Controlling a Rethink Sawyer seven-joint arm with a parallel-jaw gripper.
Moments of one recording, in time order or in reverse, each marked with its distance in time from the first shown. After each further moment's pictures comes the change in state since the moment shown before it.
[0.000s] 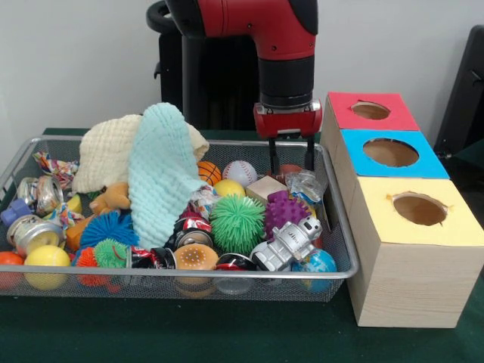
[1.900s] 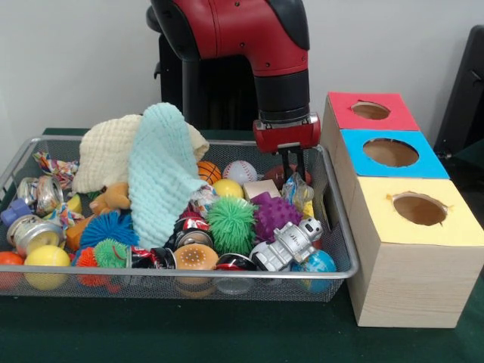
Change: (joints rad) arm -0.043 0.080 0.020 -0.003 -0.043 -0.142 0.000
